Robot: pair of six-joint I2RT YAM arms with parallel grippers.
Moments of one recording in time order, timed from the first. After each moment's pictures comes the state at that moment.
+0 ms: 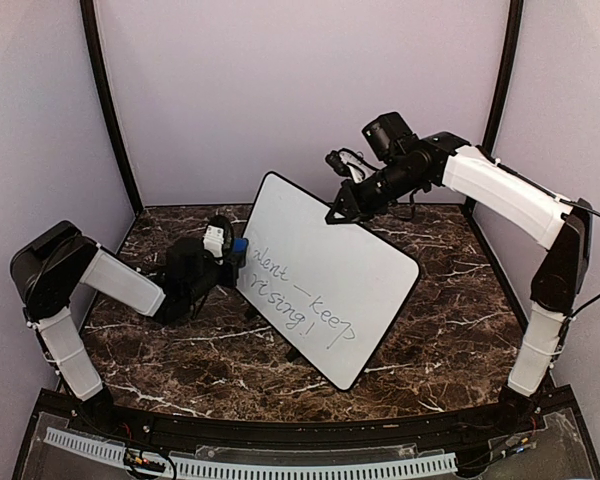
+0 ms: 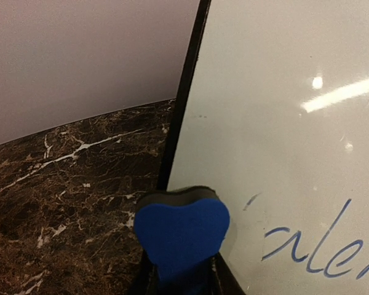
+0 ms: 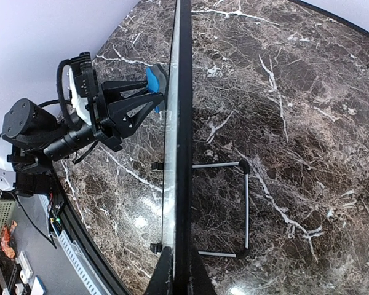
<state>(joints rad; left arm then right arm) -0.59 1.76 0.66 0.83 -0.16 -0.09 0.68 1.83 1.87 -0.91 -0.42 0.21</state>
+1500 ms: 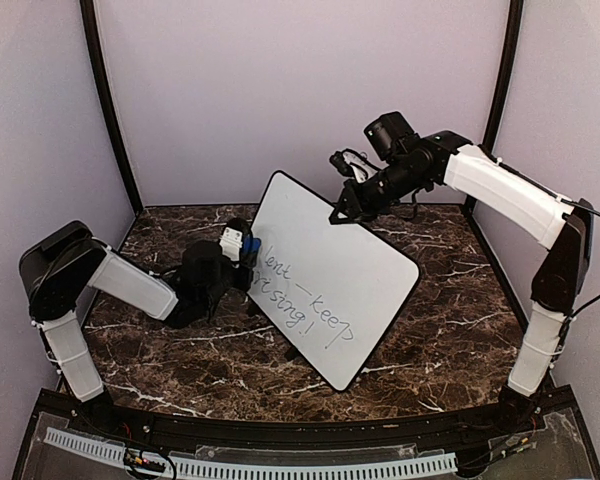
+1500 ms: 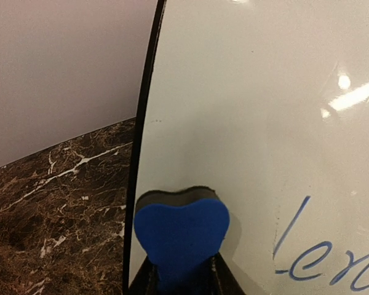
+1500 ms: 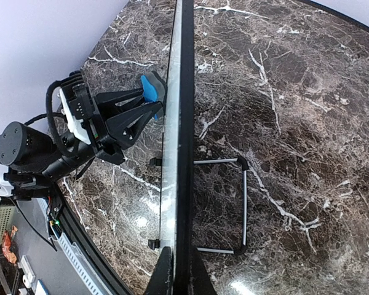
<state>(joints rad) -0.70 1.80 0.72 0.81 -0.32 -0.02 0.67 1.83 1.88 -0.94 -0.40 0.23</state>
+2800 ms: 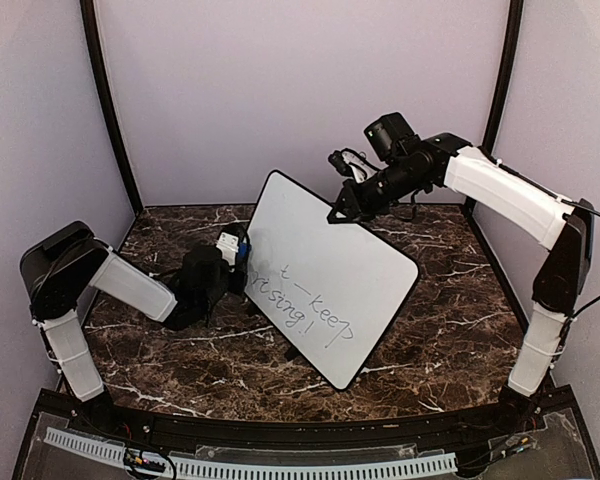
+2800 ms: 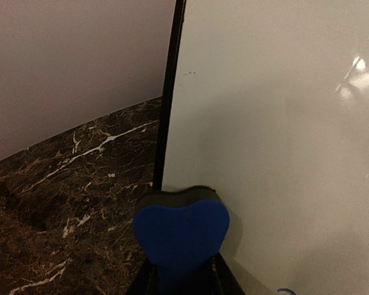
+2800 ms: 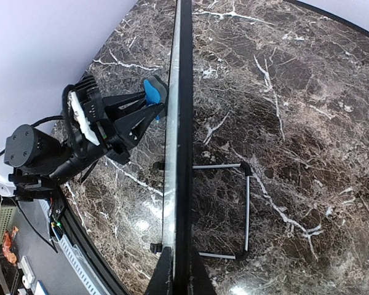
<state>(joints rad) -0.71 1.80 0.70 0.80 -0.40 0.02 0.67 1.82 1.85 -0.90 -0.41 0.23</state>
